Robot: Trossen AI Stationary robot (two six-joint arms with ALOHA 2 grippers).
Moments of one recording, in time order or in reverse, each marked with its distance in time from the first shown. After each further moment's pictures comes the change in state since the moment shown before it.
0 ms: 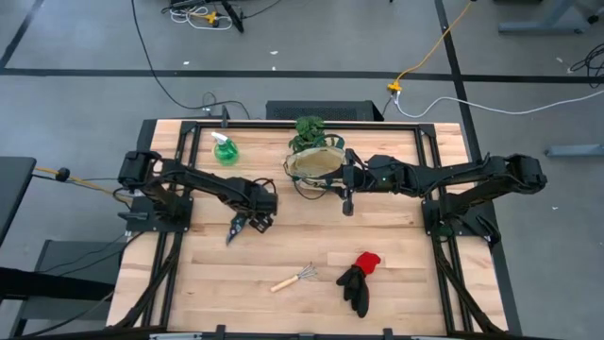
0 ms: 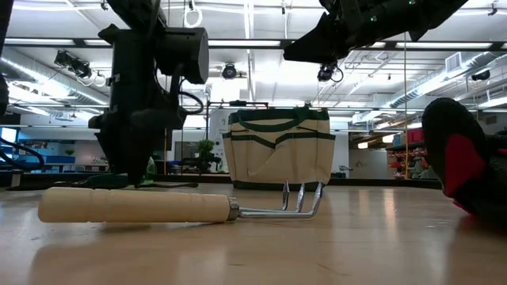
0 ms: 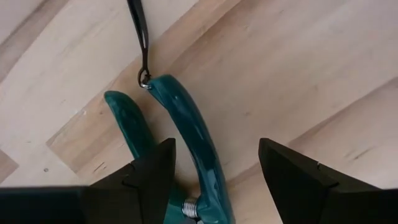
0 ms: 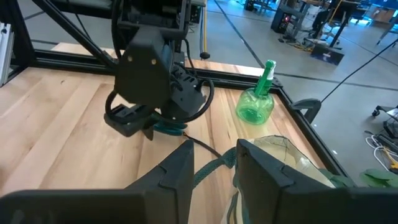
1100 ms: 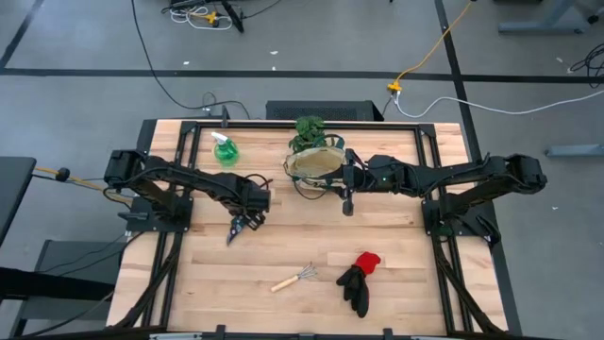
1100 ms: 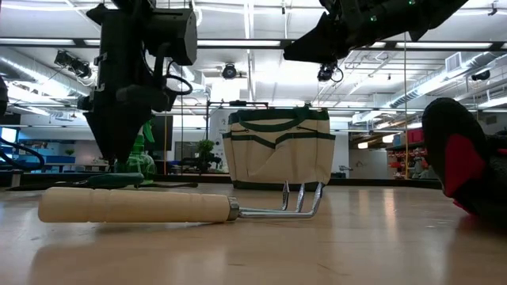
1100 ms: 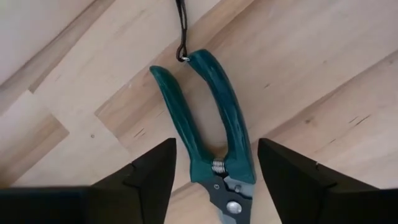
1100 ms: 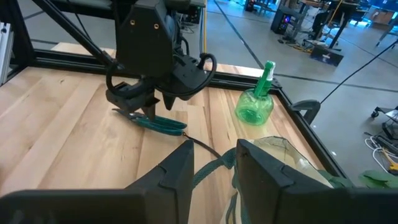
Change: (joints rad) left arm -0.002 -0.126 0.000 -0.130 -0.008 -0.009; right arm 0.000 0.000 0.000 0.002 0.000 -0.006
